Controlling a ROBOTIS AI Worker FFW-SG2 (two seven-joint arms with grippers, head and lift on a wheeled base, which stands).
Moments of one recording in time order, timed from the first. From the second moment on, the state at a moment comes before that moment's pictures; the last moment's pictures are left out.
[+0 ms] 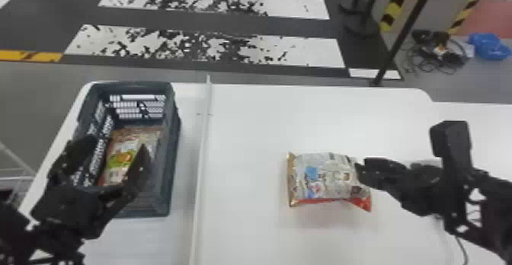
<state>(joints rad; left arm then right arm) 0.71 0.13 0.11 -2.13 0.23 -0.11 -0.28 0.41 -0.38 -0.16 -2.27 -0.13 0.96 0.52</state>
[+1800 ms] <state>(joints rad) 0.71 0.13 0.12 -2.10 0.24 -0.13 -0.28 0.36 -0.32 0.02 -2.09 0.07 0.84 0.55</state>
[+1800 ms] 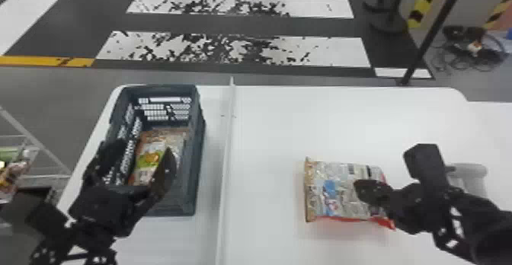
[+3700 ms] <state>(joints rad) 0.72 0.13 0.13 -2.11 0.24 -0.13 -0.29 0.32 -0.31 0.31 -2.08 0.15 0.99 0.65</state>
